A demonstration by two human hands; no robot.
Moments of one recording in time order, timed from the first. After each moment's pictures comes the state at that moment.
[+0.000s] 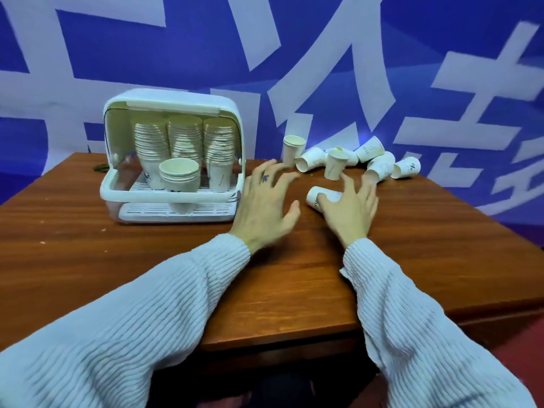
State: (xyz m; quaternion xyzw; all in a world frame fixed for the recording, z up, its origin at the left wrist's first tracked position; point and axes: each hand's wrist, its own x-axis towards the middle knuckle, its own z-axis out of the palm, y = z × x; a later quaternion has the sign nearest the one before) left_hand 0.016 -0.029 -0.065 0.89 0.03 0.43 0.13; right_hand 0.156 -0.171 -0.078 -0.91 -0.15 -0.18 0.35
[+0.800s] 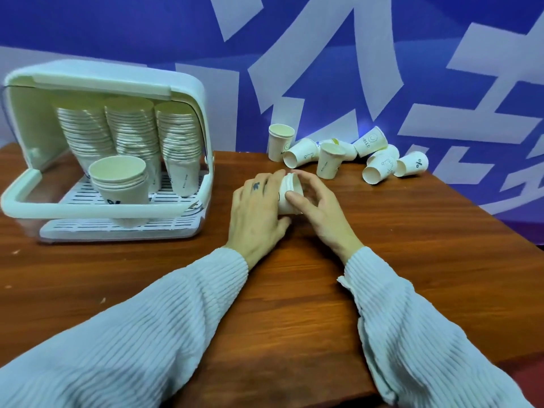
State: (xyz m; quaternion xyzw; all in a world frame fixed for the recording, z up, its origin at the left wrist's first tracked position) left_hand 0.110 -0.030 -0.101 0.91 0.14 0.36 0.14; right_hand 0.201 -0.157 -0.079 -0.68 -0.41 0.09 0.60
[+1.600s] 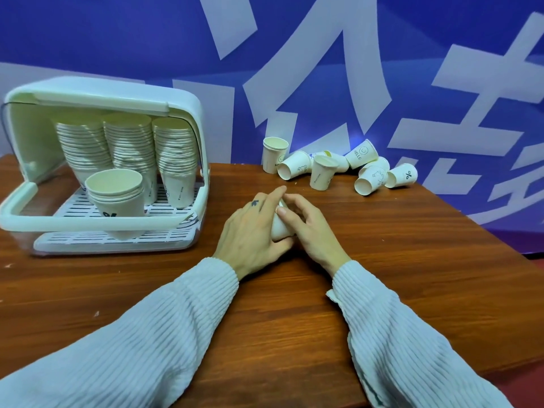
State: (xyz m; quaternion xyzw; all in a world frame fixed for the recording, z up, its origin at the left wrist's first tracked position) left_hand 0.093 -0.029 -0.095 0.93 0.06 0.33 0.18; right_hand 0.198 -0.155 -0.088 -0.71 -0.42 0.09 0.55
